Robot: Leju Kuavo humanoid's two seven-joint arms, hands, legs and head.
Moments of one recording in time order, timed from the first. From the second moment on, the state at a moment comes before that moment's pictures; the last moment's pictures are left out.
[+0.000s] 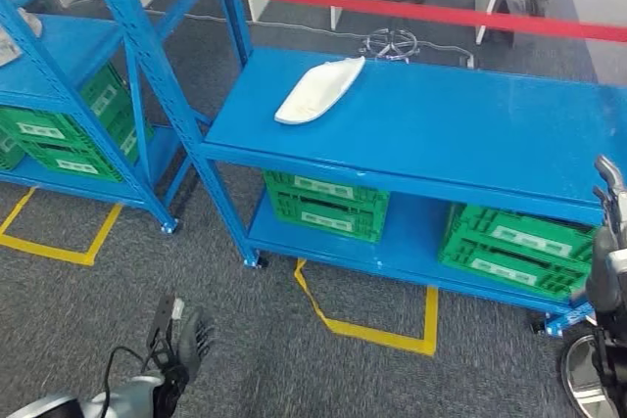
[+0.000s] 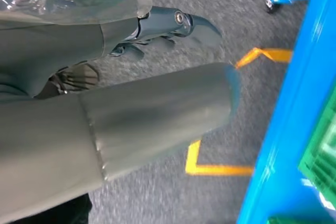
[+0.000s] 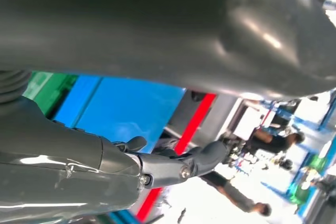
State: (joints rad) left arm -0.24 0.17 -0.63 -0.29 0.97 -0.17 -0.42; right arm -0.23 -0.29 0.44 -1.77 0.02 -0.20 -0.12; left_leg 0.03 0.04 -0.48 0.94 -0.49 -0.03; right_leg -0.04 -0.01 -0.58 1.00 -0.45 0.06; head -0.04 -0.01
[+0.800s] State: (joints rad) left arm -0.24 0.16 -0.62 -0.29 0.96 -0.16 -0.41; right arm -0.19 -0.29 0.42 -1.79 0.01 -0.18 -0.11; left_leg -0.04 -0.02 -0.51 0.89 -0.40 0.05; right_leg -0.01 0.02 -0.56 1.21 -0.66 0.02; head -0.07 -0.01
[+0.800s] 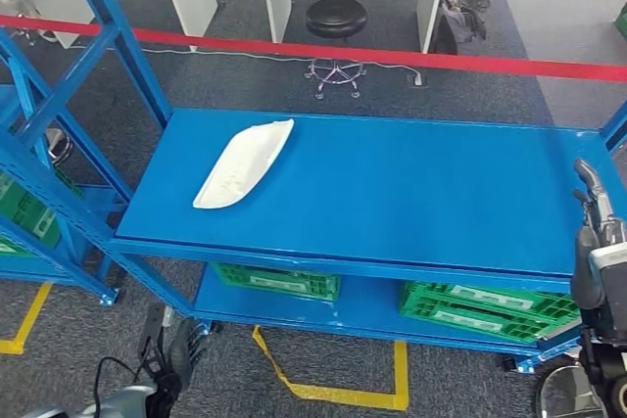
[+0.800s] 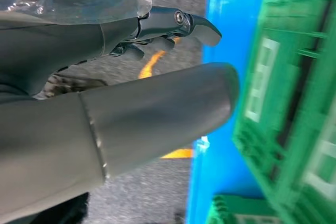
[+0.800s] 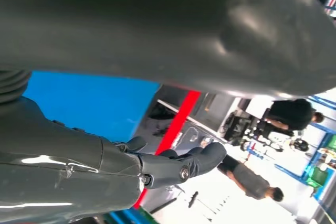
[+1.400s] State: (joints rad) left arm -0.25 0.15 -0.62 -0.29 0.95 -0.15 -0.41; right arm -0.20 -0.29 0.40 -1.78 -0.01 -0.16 -0.12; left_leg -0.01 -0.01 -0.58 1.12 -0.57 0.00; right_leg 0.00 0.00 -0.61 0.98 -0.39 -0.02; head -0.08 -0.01
